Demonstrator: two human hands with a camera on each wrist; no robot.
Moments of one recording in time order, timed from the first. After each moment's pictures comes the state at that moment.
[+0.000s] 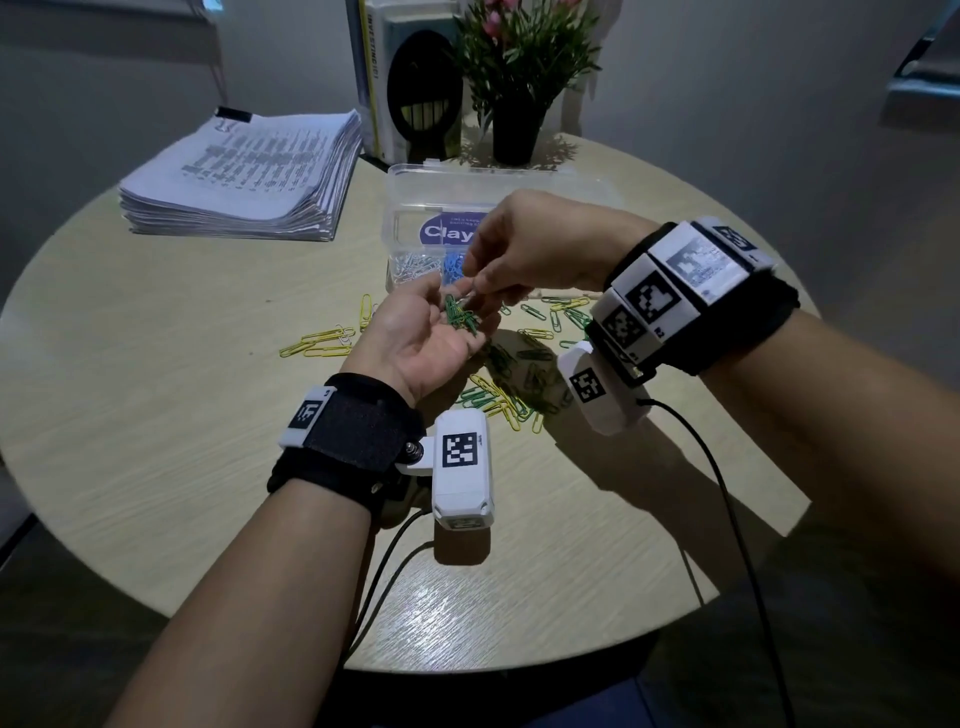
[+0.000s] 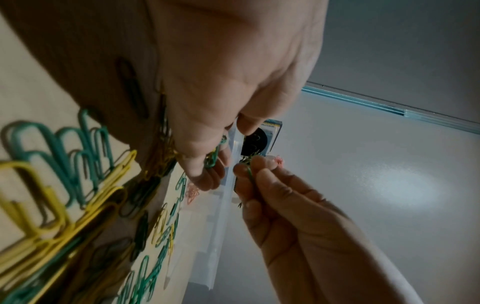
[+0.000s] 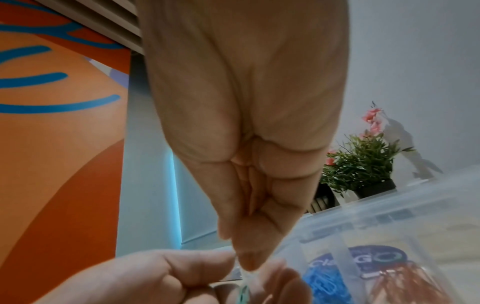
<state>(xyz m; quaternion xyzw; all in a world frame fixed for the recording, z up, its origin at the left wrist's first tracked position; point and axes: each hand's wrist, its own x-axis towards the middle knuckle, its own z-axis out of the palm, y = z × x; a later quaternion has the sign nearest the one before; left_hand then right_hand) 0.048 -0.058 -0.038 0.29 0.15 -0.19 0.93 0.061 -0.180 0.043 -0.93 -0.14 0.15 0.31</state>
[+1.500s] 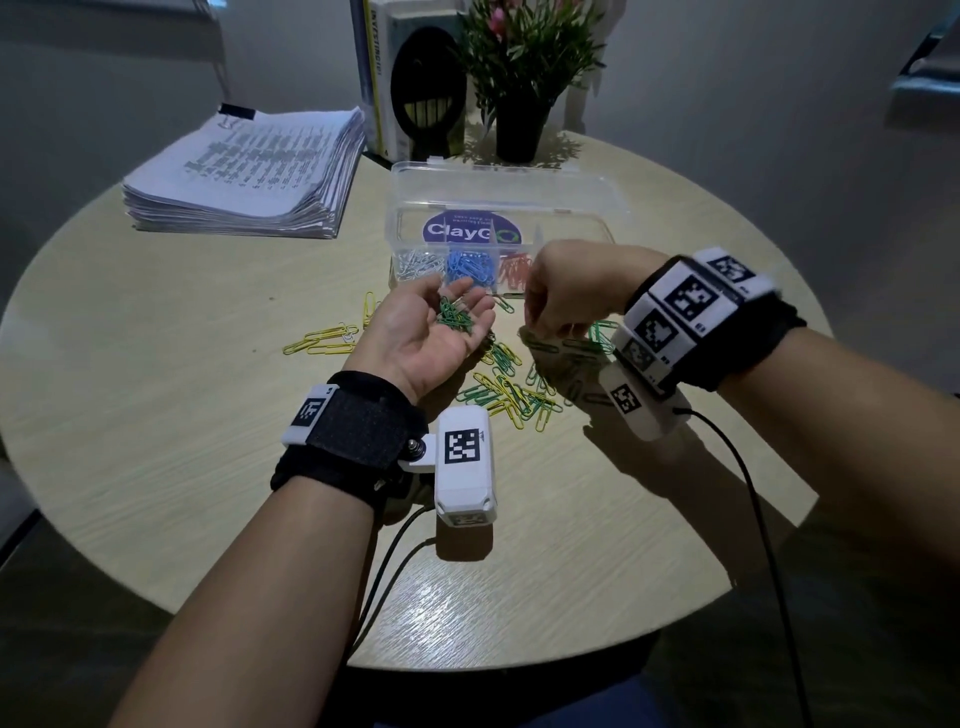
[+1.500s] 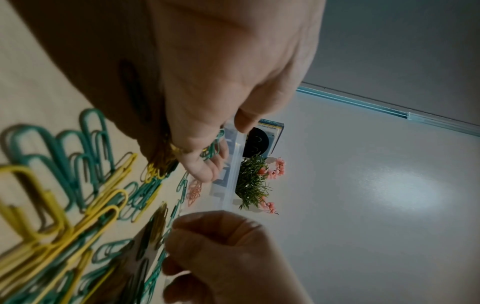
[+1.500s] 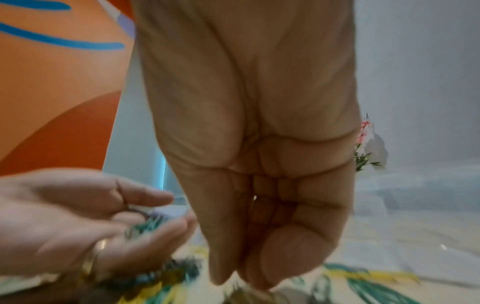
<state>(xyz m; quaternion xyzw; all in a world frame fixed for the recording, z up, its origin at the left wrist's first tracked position) 0.051 -0.055 -0.041 0.29 0.17 -0.19 0.92 0.060 -0.203 0.021 -0.98 -0.10 0.17 0.09</state>
